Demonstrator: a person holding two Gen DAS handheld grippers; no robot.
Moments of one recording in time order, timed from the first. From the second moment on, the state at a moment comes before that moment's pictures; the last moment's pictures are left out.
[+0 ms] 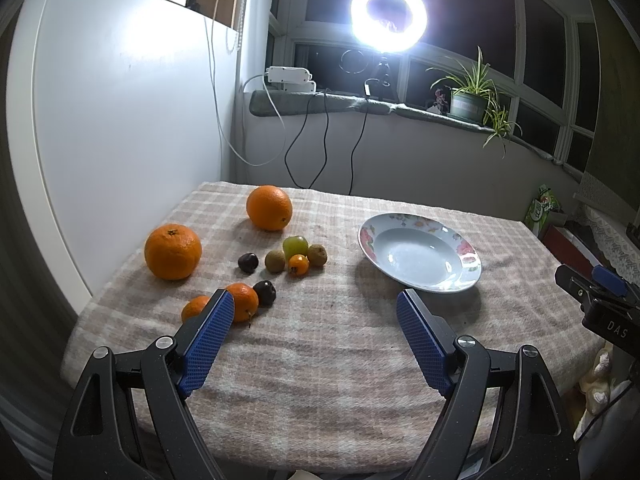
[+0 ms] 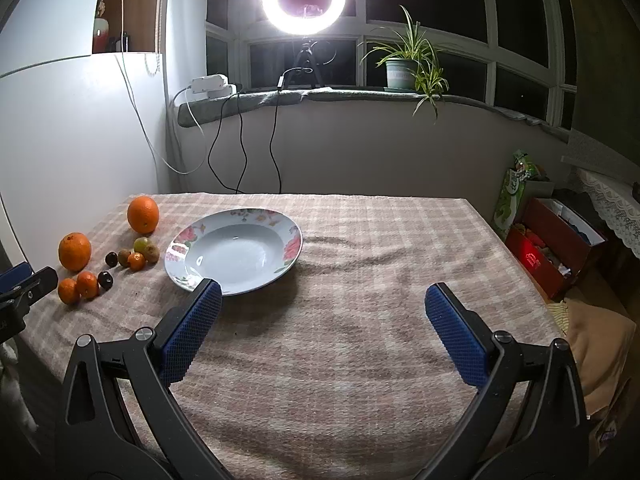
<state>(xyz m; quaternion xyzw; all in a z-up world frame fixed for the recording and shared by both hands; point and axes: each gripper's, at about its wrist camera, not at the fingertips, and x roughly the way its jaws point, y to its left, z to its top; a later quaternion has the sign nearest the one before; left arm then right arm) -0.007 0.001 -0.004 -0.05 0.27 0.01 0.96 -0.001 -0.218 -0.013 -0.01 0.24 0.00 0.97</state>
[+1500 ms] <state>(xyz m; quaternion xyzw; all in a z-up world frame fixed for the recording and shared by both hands) 0.020 0.115 -0.065 -0.17 0.33 0.03 0.93 0.100 -0.023 -0.060 -0.06 0.40 0.37 0.84</state>
